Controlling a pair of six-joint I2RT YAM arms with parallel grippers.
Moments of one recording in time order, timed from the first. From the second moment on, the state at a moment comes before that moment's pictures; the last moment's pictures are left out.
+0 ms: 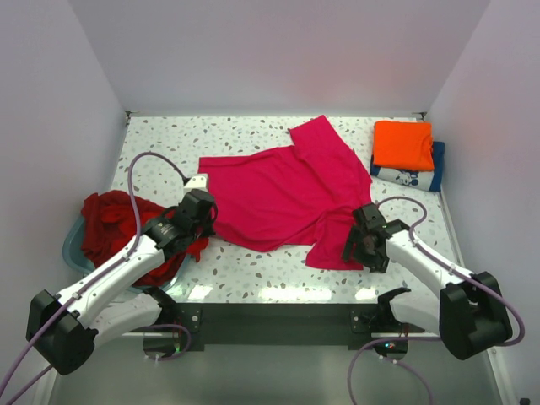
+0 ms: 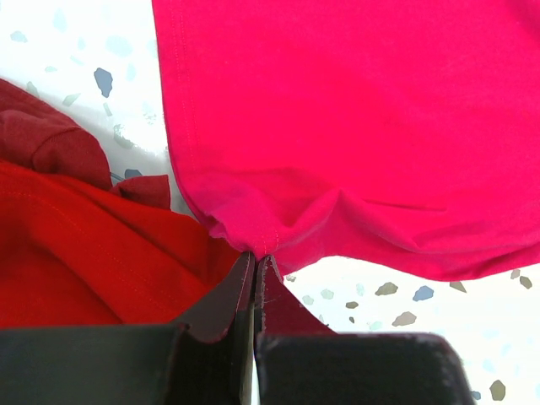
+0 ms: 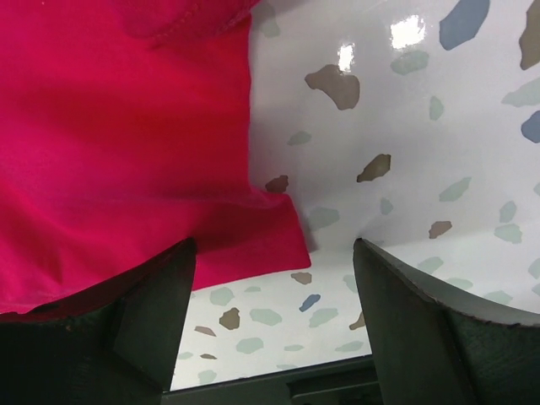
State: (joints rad) left arm -0.61 1.00 0.74 -0.60 -0.39 -0.53; right arm 0.35 1.13 0.55 -0.77 0.17 0.73
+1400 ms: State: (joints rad) left arm -0.61 0.89 0.79 -0.72 -0.31 -0.54; right arm 0.36 0.79 1.00 -1.22 0.35 0.75
